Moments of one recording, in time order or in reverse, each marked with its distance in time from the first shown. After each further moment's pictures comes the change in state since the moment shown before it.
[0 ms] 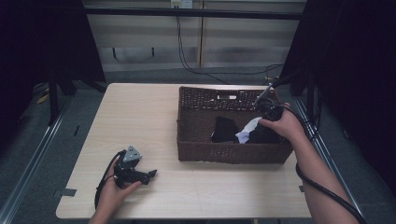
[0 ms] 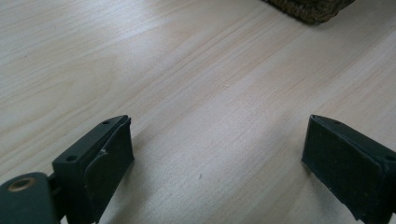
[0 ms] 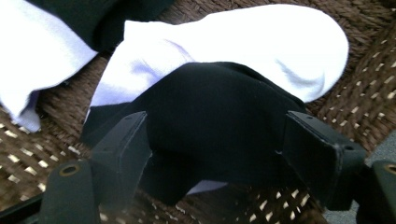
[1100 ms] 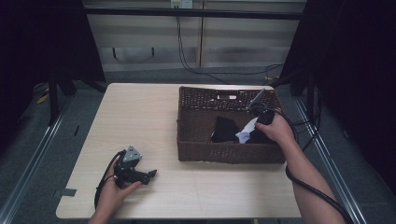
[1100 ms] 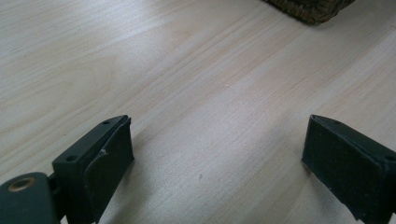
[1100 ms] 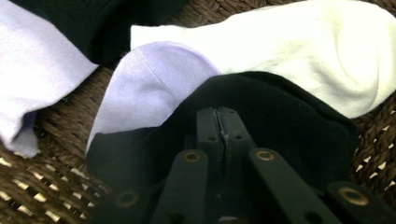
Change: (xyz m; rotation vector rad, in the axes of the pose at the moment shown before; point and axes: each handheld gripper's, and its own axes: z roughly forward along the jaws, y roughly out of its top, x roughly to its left) left arm 0.001 0.000 0.000 0.006 -0.001 0.008; right arm 0.006 0.011 0.028 0.035 0.045 0.020
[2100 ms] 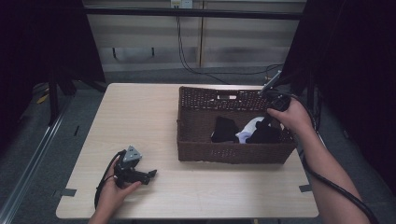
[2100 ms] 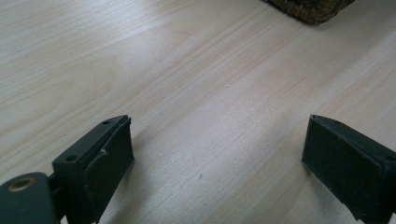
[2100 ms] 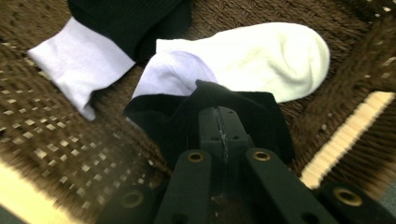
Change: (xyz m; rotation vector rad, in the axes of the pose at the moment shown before) left arm 0.000 0.000 0.000 0.000 0.001 -0.001; right arm -0.012 -0.011 -0.074 -0.069 0.043 0.005
